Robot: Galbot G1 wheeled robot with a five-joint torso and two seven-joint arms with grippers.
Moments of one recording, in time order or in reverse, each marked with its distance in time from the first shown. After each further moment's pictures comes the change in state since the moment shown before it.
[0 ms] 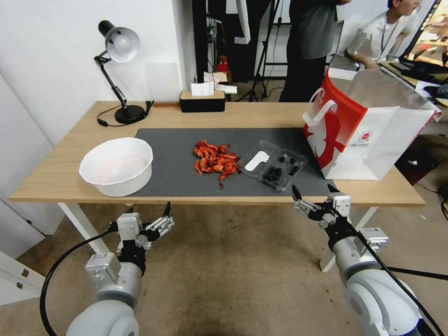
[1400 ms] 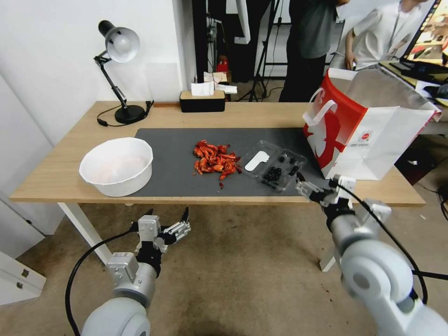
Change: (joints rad) left arm -0.038 0.061 0.084 0.059 -0.002 -0.011 0.015; right arm 0.314 -0.174 -0.130 -0.019 0.562 -0.226 0.499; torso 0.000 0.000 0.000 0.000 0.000
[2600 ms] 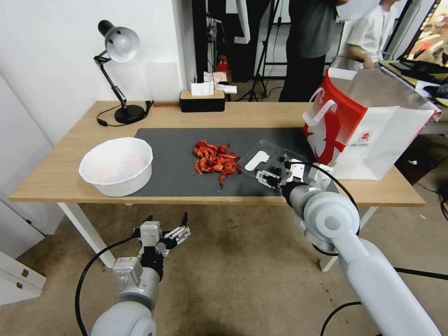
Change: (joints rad) left arm 0.012 -0.049 0.011 0.052 0.037 -0.033 -0.002; right arm 0.315 0.038 -0.240 -0.141 0.519 -0.082 0.309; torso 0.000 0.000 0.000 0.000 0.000
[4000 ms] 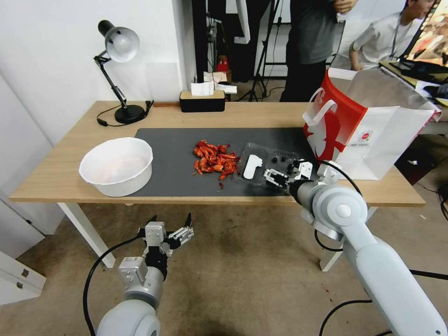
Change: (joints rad) left arm -0.021 0.013 0.016 0.041 -0.002 -0.030 0.003; right arm 0.017 -0.012 0.068 -0.059 0.085 0.001 0.039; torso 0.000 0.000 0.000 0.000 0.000
